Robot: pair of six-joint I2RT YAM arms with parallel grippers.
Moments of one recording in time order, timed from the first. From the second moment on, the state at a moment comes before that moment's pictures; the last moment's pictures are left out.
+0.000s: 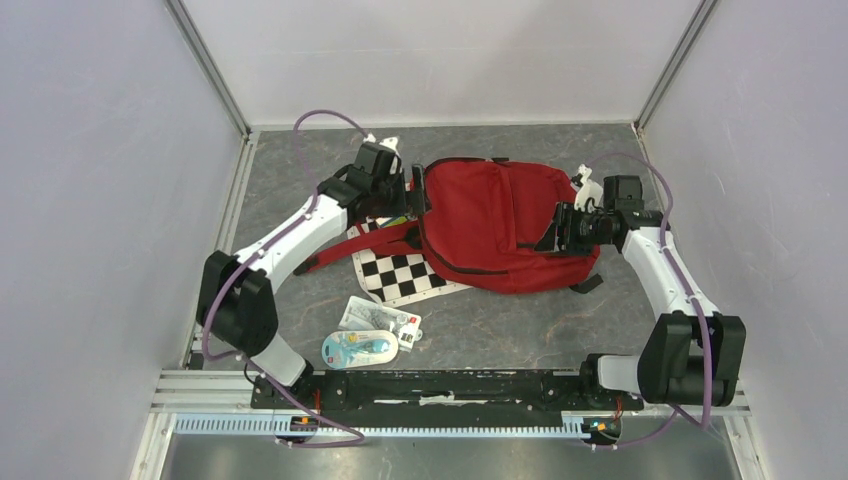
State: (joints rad) left arm -0.52 1.63 1.34 -0.46 0.05 -0.49; right arm -0.06 1.31 0.97 -0.70 -0.56 0.09
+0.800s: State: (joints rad) left arm -0.51 1.55 1.11 -0.32 0.14 -0.70; right arm -0.05 1.36 0.89 -0.48 -0.66 0.20
